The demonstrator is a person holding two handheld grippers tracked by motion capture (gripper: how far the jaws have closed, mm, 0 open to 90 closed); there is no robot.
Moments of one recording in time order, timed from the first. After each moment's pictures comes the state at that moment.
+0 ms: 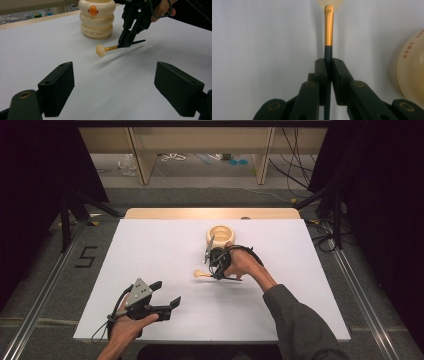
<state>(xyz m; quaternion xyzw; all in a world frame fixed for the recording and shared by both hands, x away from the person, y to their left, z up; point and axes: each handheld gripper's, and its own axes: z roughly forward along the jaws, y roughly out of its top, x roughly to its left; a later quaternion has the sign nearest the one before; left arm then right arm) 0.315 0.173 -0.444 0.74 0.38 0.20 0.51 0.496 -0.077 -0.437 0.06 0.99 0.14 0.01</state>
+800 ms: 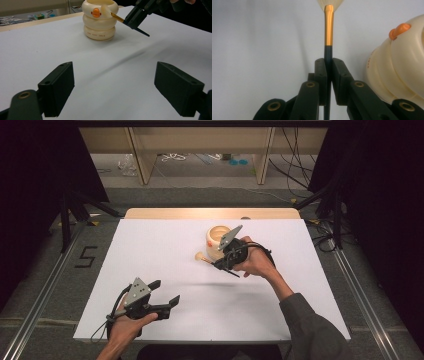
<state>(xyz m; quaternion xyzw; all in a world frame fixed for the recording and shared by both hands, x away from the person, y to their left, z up) 0.316 0.175 -0.443 0.74 0.38 0.21 0.52 0.485 -0.121 -0.405 0.10 0.94 0.32 0.06</state>
